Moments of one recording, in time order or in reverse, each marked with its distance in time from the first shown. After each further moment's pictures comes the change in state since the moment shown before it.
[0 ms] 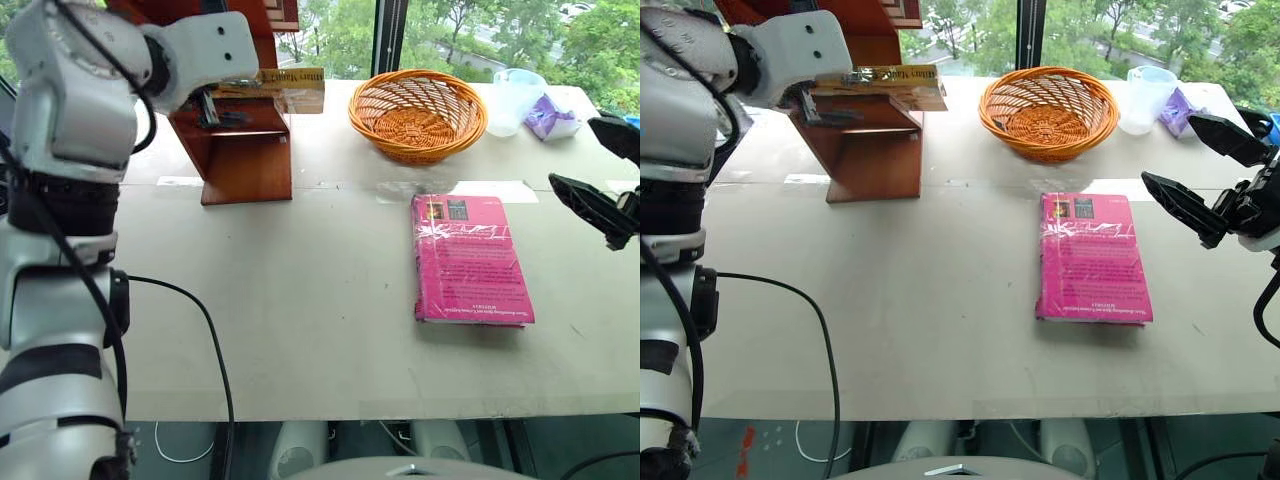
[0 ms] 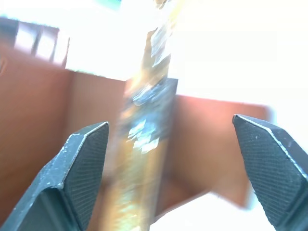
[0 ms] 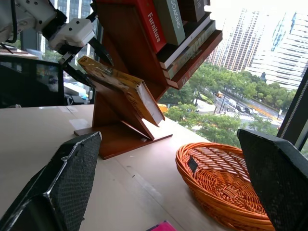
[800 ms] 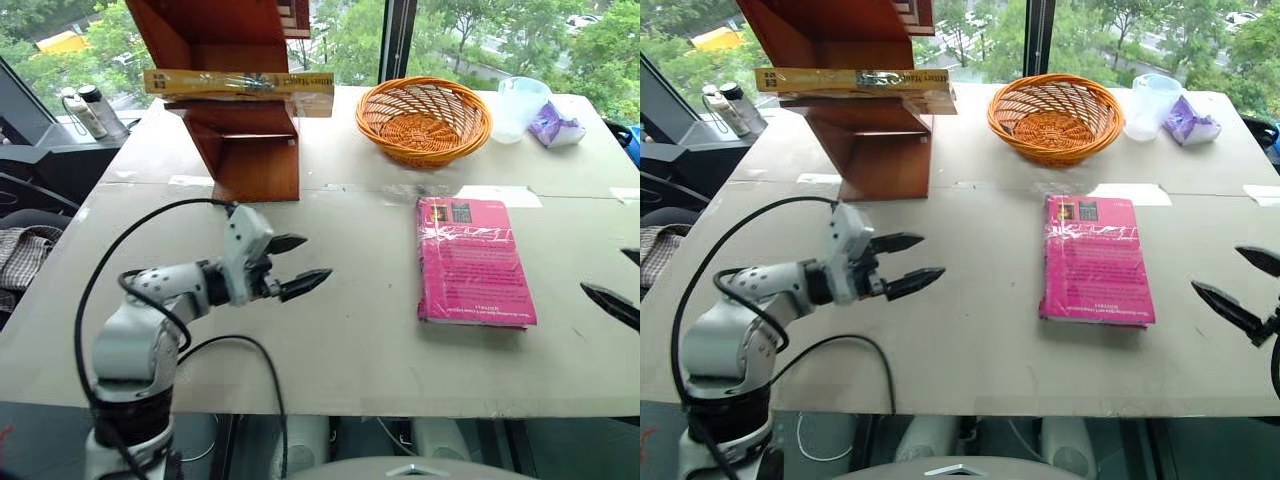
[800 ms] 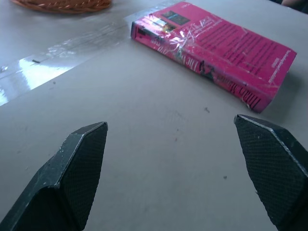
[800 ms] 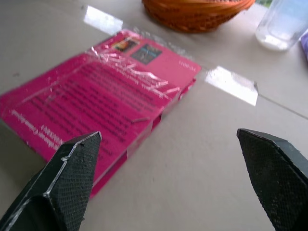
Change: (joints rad) left arm 0.999 -0.322 0.348 -0.453 -0.583 0.159 0.304; right arm 0.676 -0.052 -0.256 0.002 -0.284 0.049 0.040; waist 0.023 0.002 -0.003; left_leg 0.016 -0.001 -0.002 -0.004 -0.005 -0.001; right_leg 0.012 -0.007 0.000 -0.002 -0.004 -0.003
